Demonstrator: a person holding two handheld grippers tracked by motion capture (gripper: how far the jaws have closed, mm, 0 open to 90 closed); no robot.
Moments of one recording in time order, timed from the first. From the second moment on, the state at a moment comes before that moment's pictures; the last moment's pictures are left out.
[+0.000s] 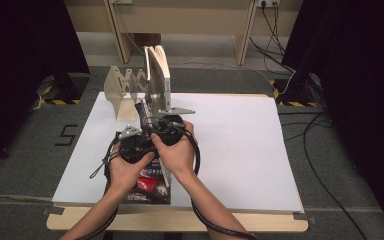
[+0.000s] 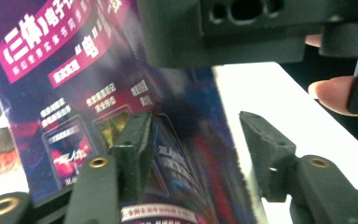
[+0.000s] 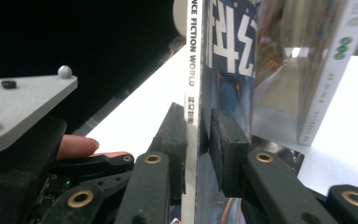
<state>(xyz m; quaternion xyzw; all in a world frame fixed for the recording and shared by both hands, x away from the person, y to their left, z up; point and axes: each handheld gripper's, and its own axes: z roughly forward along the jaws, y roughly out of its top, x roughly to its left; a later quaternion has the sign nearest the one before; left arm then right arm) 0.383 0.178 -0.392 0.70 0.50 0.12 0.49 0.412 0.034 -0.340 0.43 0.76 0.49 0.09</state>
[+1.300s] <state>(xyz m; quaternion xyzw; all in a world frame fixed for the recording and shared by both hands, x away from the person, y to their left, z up) 0.343 0.288 -0.365 0.64 0.51 0.13 0.55 0.418 -0.141 -0.418 0.56 0.67 0.48 0.08</state>
